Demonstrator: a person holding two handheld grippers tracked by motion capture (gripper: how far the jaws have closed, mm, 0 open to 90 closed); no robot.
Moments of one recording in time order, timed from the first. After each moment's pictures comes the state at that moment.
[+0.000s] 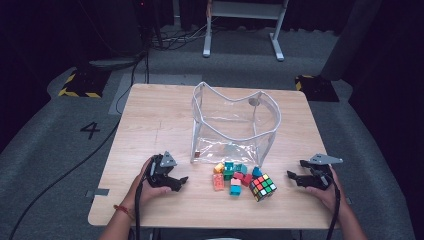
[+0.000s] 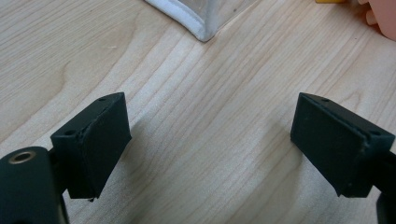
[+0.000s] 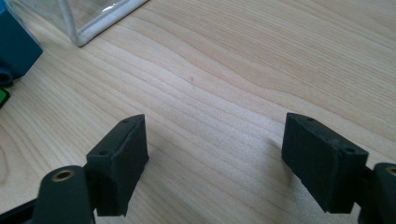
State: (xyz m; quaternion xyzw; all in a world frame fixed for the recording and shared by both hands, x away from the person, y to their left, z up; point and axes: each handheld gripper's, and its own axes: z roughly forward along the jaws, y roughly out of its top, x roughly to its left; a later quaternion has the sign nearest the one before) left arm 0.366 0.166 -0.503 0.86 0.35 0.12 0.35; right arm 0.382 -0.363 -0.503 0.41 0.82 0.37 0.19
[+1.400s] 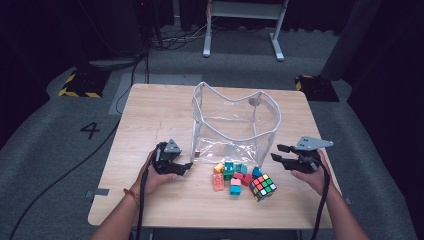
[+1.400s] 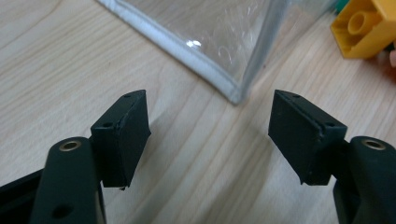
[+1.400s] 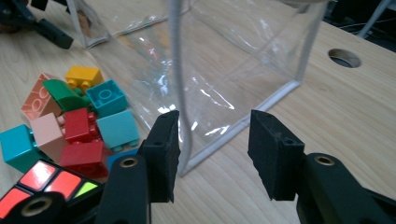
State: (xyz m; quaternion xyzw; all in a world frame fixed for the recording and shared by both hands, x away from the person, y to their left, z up) left arm 0.410 0.155 -0.499 0.86 0.34 0.11 0.38; right arm 0.395 -0.294 -0.428 0.28 0.83 0.44 0.19
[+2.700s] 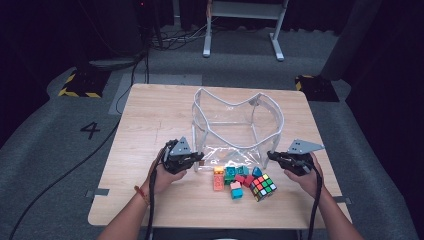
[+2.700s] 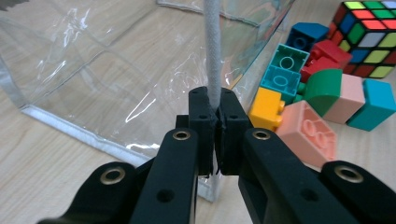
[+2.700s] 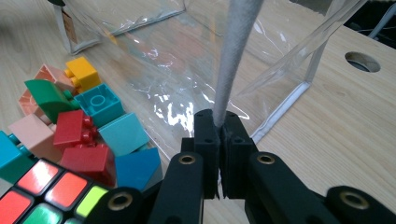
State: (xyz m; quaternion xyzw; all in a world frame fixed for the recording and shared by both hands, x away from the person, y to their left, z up) left arm 0.386 0.124 -0.457 0.85 0.23 0.11 0.46; right arm 0.391 -0.279 -0.440 0.27 0.84 0.44 0.19
